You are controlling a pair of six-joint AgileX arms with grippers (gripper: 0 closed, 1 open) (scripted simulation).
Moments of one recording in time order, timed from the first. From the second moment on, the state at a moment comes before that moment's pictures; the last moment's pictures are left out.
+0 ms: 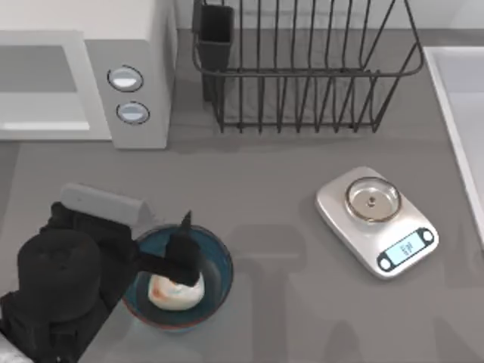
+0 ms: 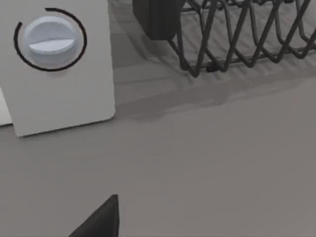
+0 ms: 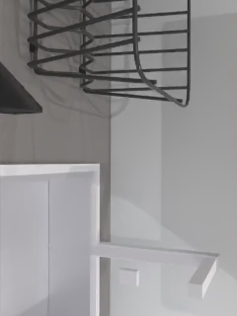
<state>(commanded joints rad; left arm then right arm) -0.65 1.44 0.17 0.94 -0.28 -0.11 0.00 0.00 0.00 0.00 0.00 0.00</state>
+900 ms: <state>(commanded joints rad) -0.06 0.10 0.01 0.08 -0.03 -0.01 0.00 0.00 0.00 0.00 0.00 0.00</state>
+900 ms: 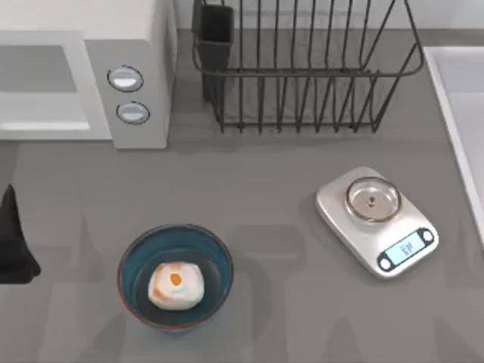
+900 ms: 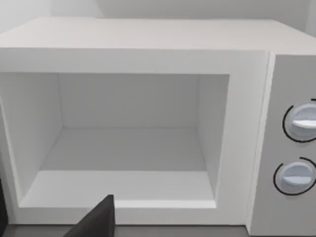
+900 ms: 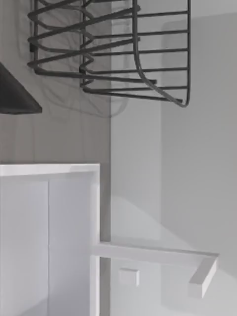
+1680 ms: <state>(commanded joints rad) 0.00 0.00 0.00 0.00 0.00 0.00 0.00 0.00 0.00 0.00 0.00 0.00</state>
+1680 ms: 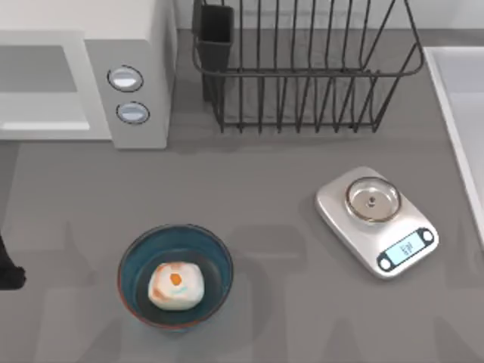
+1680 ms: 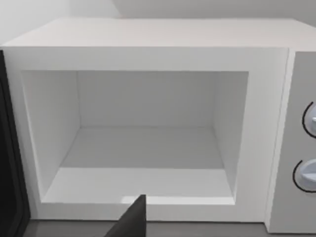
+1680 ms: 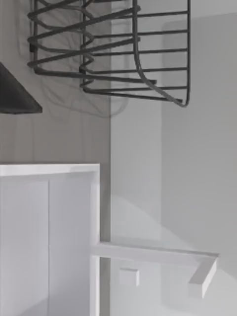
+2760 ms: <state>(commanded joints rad) 0.00 0.00 0.00 0.00 0.00 0.00 0.00 0.00 0.00 0.00 0.00 0.00</state>
